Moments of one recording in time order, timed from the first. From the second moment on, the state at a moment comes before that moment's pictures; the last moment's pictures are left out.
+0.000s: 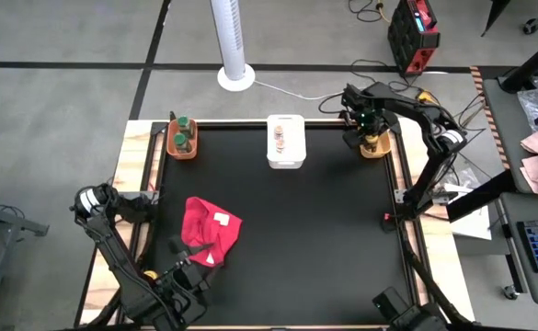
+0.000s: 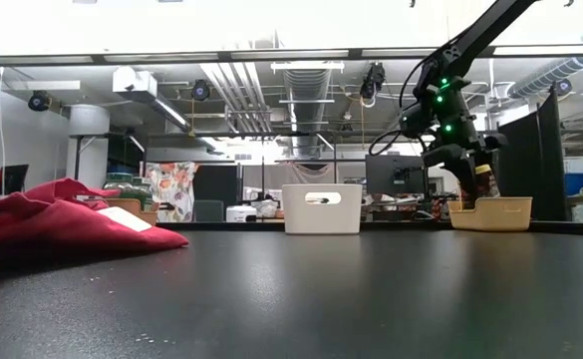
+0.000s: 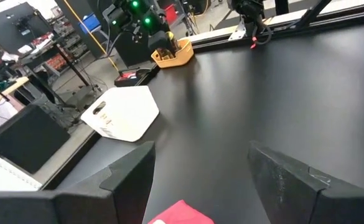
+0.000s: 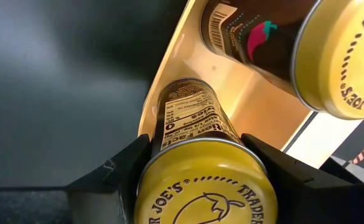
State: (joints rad) left arm -1.01 1.80 1.45 -1.44 -1.25 -1.43; right arm -0.99 1.77 1.31 -1.26 0.20 0.14
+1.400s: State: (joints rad) left arm -1.01 1.80 1.45 -1.39 -1.24 -1.43; right arm -0.99 1.75 1.40 -1.33 0.20 0.13
